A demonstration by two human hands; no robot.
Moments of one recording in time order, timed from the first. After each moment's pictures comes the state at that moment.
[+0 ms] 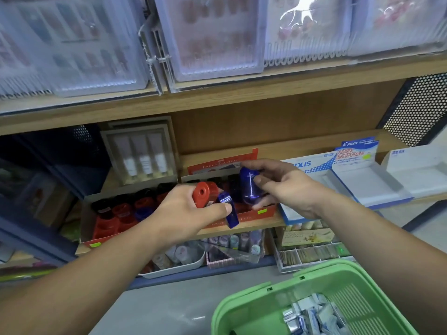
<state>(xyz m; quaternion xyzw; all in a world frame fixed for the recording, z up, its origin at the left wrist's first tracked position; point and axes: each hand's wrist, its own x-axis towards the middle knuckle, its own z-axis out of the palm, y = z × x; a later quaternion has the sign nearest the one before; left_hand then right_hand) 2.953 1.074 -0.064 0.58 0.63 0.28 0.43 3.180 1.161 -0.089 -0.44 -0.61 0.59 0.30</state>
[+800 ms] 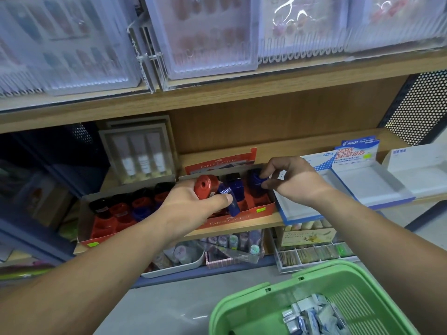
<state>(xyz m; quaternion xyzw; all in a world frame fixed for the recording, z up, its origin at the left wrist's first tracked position) 2.965 1.089 -0.075 0.51 0.68 0.32 0.42 3.201 1.186 -0.099 -0.56 -0.72 0.33 0.25</state>
